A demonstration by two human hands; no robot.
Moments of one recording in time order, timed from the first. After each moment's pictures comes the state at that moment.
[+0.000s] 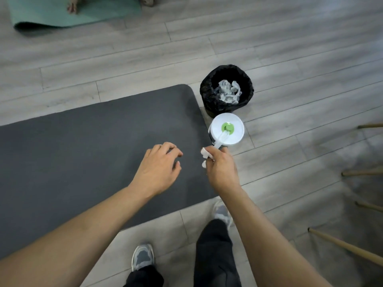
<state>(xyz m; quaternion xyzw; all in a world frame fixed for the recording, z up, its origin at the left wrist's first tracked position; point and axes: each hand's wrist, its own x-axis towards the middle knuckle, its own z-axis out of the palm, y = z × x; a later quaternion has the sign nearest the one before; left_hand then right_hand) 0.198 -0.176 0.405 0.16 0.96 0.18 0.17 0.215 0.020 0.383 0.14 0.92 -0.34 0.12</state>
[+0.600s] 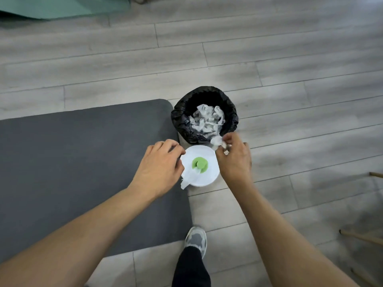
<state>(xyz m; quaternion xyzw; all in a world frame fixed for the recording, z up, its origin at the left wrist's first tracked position) 0.003 0.045 0.332 0.11 0.97 0.19 0.12 -0.025 0.253 0.305 0.16 0.93 -0.33 0.06</state>
